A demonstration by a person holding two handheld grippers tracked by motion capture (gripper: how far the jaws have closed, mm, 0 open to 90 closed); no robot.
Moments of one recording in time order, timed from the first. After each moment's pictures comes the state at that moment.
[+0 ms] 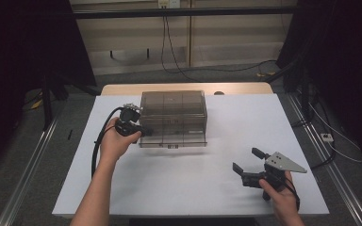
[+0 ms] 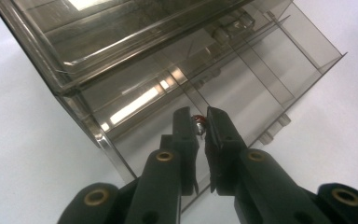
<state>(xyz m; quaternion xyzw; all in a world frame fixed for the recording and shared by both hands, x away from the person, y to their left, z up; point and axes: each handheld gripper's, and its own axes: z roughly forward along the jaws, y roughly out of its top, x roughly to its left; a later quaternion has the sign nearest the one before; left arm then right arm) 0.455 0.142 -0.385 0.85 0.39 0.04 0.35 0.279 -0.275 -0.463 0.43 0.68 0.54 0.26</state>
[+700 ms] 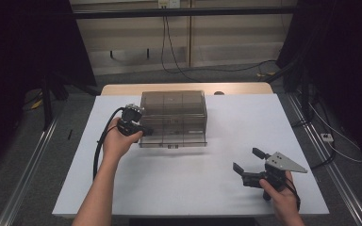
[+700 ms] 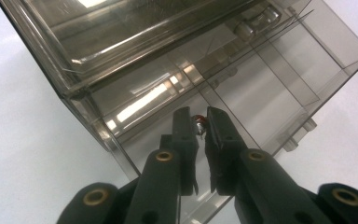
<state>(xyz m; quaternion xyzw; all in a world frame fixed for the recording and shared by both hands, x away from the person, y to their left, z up) 0.462 0.139 -0.397 0.85 0.40 0.05 0.34 0.279 -0.276 -0.463 0.43 0.67 0.54 0.26</state>
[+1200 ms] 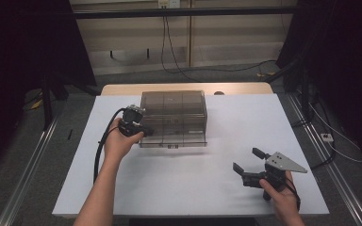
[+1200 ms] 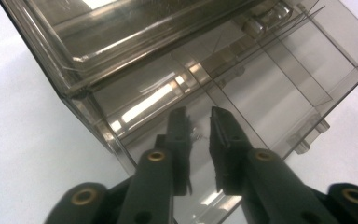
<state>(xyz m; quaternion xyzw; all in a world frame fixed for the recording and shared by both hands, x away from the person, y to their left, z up) 0.463 0.138 -0.401 0.85 0.40 0.06 0.34 0.279 -0.276 -0.463 0.43 0.67 0.54 0.26</state>
